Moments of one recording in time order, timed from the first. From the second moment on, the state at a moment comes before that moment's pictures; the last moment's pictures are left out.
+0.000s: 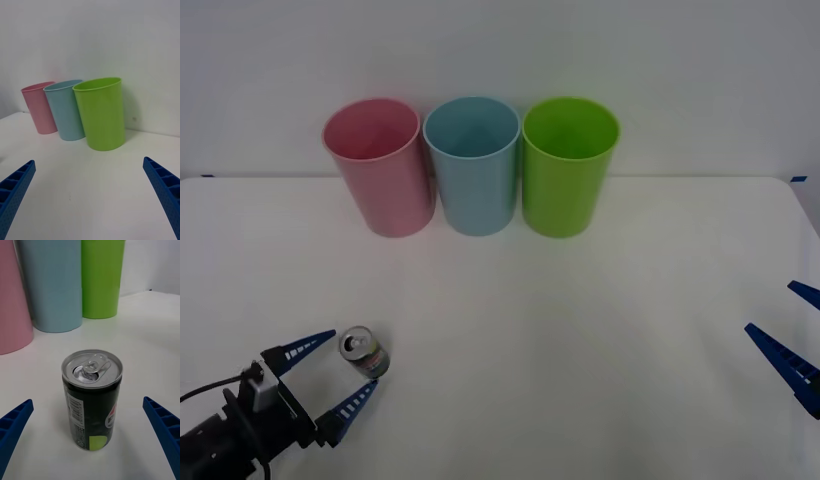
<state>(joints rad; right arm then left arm) 0.35 -0.40 -0.52 -1.66 0.96 -1.22 0.00 0.22 0.26 0.33 -1.34 -1.21 -1.15 -0.43</state>
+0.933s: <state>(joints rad) 0.35 -0.40 -0.52 -1.66 0.96 -1.22 0.00 0.10 0.21 0.32 -1.24 -1.28 -1.13 -0.47</state>
